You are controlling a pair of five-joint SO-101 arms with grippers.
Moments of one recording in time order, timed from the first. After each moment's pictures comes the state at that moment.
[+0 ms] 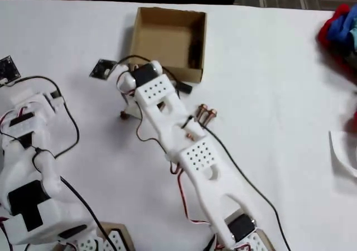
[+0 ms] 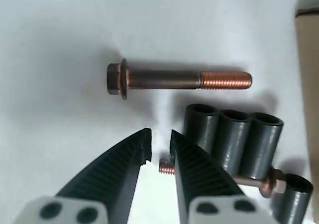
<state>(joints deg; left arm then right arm) -35.4 -3.8 41.8 18.7 7.3 -38.1 69.6 -80.7 100.0 34.2</state>
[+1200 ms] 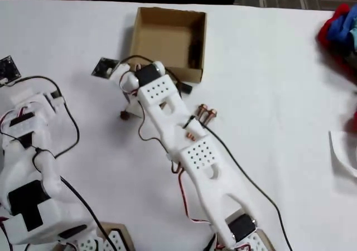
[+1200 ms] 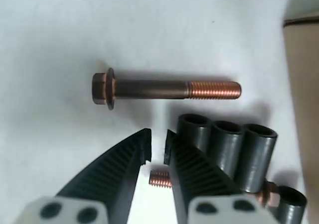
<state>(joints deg) -35.3 -3.8 41.8 18.7 7.3 -36.7 72.3 -81.5 96.7 35.2</state>
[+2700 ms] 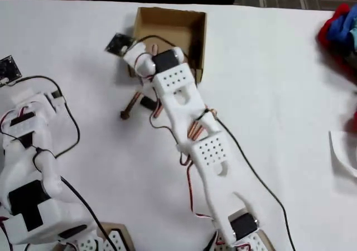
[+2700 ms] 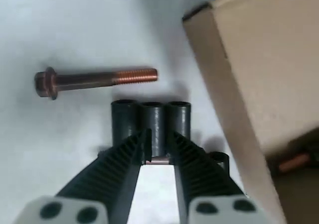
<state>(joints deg) -35.1 -3.8 41.8 18.7 7.3 -31.6 65.5 -81.4 94.4 35.2</state>
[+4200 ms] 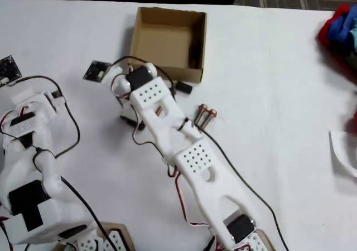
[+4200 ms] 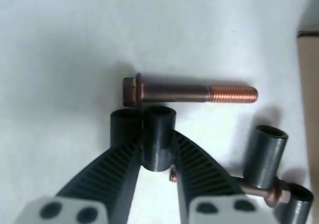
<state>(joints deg) -35.1 -3.8 41.8 18.7 7.3 -40.5 70.4 -82.1 99.9 33.5</state>
